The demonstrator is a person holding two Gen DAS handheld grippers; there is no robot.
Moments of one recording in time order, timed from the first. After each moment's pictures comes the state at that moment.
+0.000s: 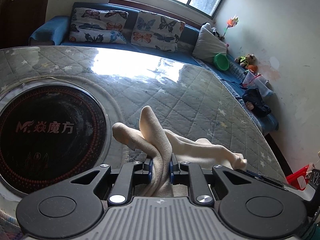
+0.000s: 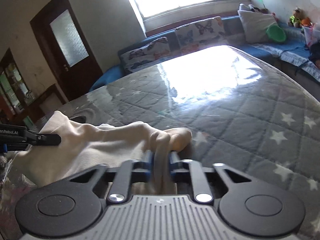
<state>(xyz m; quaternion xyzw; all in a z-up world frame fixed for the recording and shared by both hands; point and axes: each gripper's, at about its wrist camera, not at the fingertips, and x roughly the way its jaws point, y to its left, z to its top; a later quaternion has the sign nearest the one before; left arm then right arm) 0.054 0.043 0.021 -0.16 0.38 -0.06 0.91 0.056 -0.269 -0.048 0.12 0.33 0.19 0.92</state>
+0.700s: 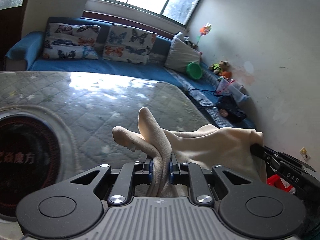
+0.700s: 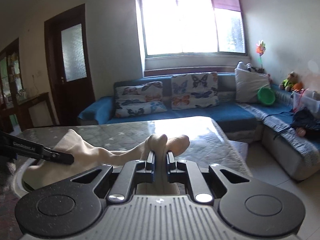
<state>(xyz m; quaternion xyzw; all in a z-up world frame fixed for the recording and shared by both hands) 0.071 -0.014 0.070 -0.16 0.34 -0.13 0.92 0.027 -0.309 0.070 0.02 0.21 0.15 0.97</state>
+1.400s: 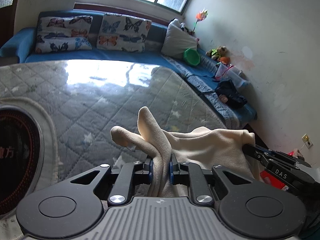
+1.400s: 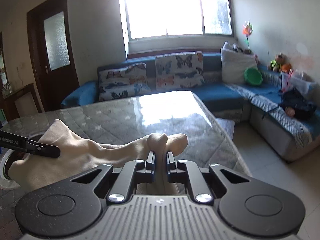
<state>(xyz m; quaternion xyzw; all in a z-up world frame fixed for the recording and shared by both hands) 0.090 -0.041 0.031 -0.14 0.38 -0.14 0.91 0.050 -0.332 0.013 0.03 0.27 0.11 0.96</state>
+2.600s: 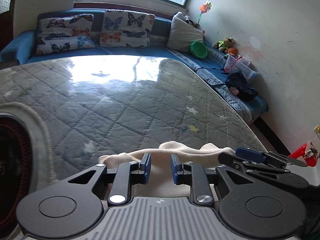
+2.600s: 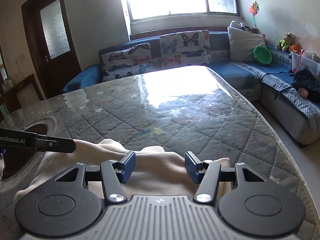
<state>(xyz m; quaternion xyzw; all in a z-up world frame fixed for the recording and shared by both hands) 0.137 -0.053 0.006 -0.11 0.39 -0.13 0.91 0.108 -0.295 -0.032 0.04 0.32 0.13 0.94</state>
